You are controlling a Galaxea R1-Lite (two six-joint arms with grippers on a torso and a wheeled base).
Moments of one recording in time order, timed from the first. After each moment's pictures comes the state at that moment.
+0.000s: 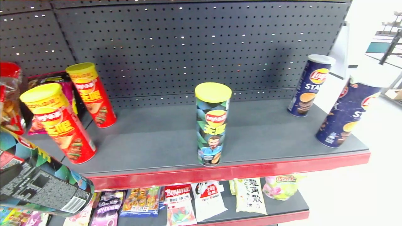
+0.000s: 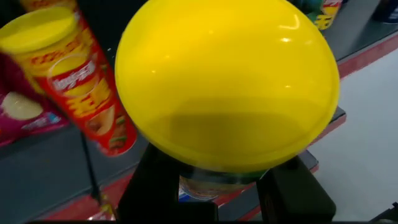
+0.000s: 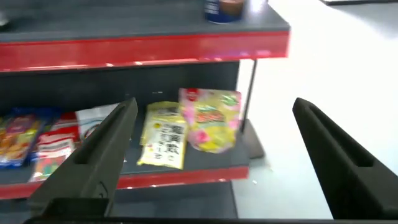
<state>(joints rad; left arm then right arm) 0.00 0.67 -0.64 0.11 -0.42 0.14 0.00 0.00 0.00 0.01 0.00 -0.01</state>
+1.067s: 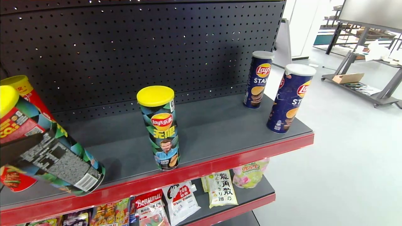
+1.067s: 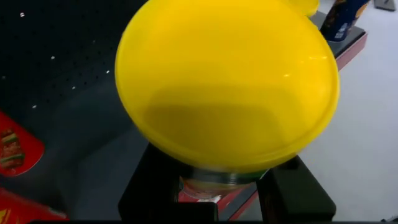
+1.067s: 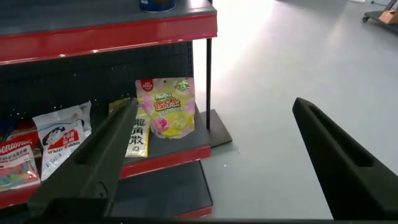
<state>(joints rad) -0.01 0.86 -0.72 0.03 -0.42 0.08 0.00 0.00 0.00 0.01 0.01 -0.01</state>
